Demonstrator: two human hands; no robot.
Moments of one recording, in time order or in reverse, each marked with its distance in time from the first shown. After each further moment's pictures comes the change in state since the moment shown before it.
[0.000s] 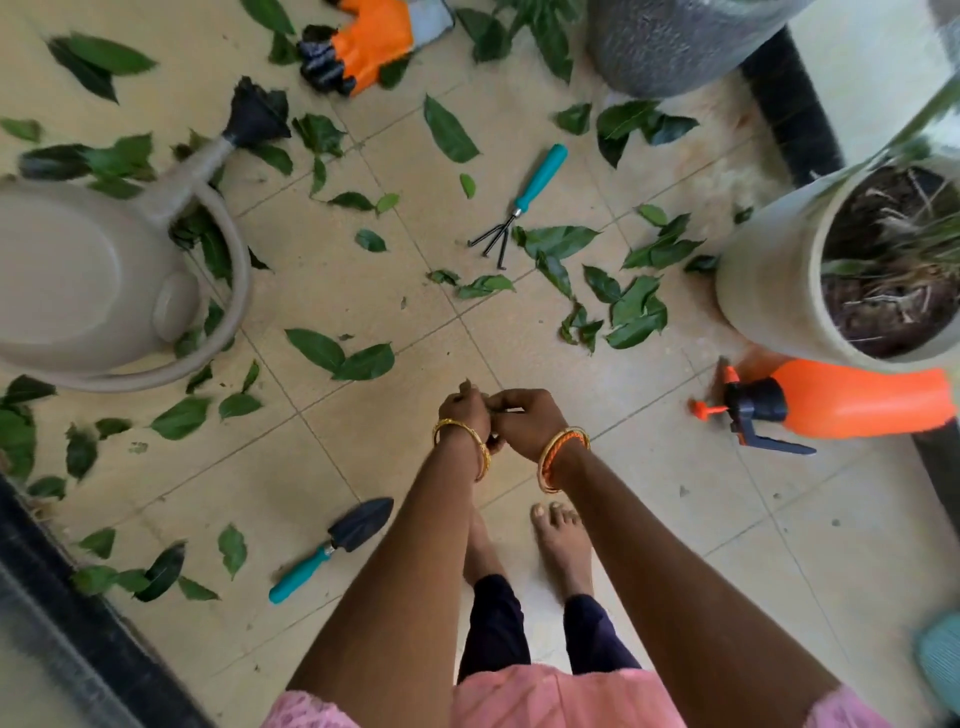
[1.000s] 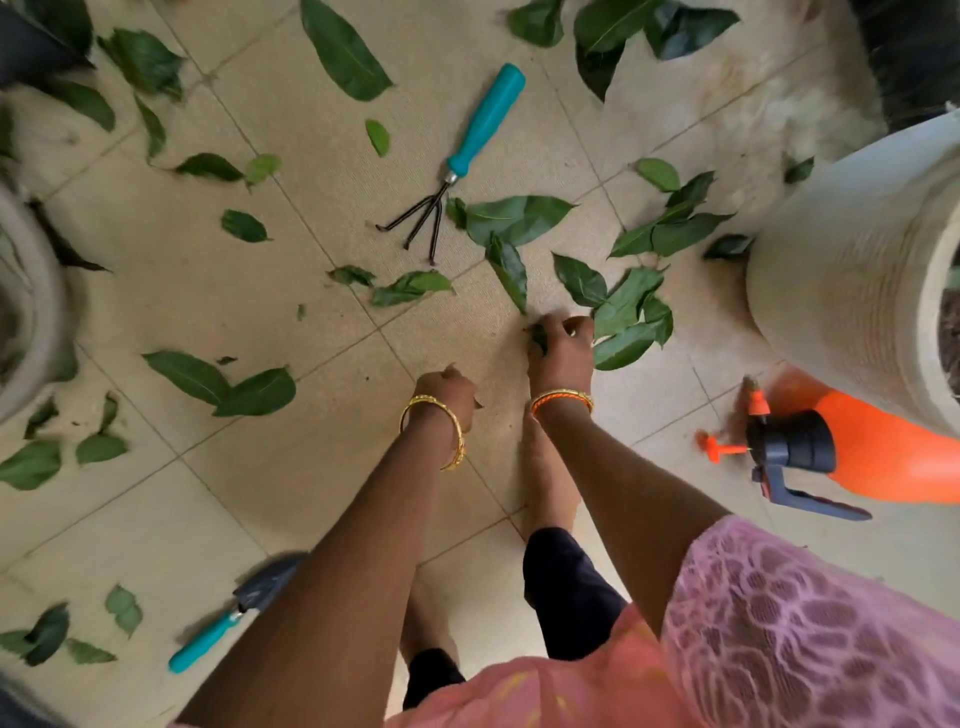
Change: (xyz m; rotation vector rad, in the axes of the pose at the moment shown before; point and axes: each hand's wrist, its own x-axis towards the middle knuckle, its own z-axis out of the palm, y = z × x) left_hand 0.122 0.030 0.118 0.260 0.025 -0.138; right_hand 0.220 0.074 -0.087 -0.312 0.486 -0.191
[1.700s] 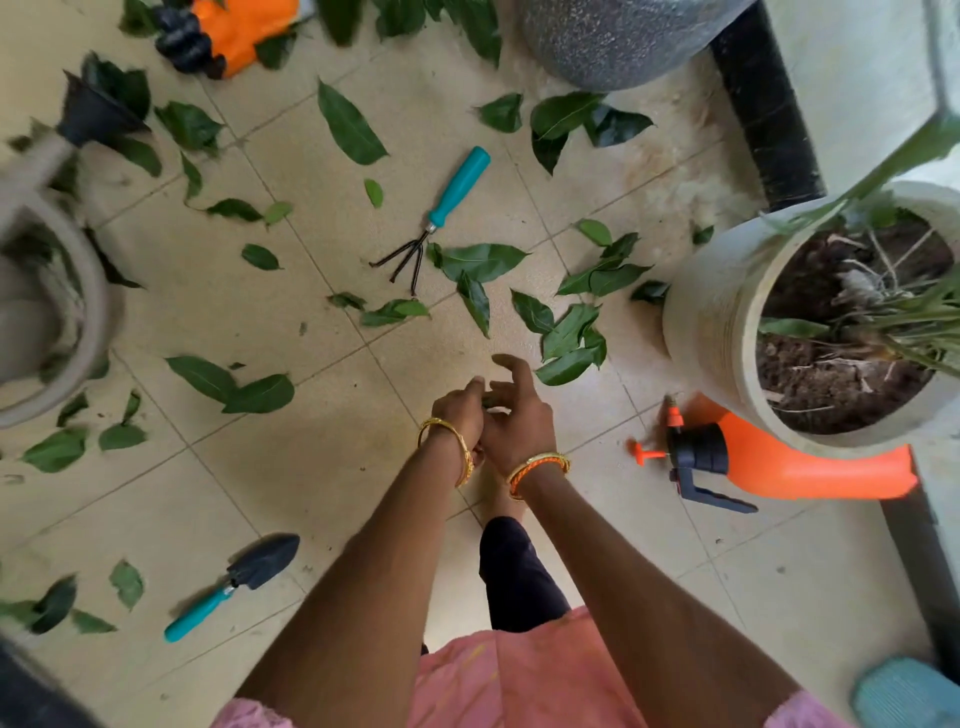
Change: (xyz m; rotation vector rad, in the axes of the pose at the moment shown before) left_hand -0.098 0.004 0.020 -0.017 -0.071 0.076; right_hand -0.100 -0.044 -0.095 0.302 -0.260 0.021
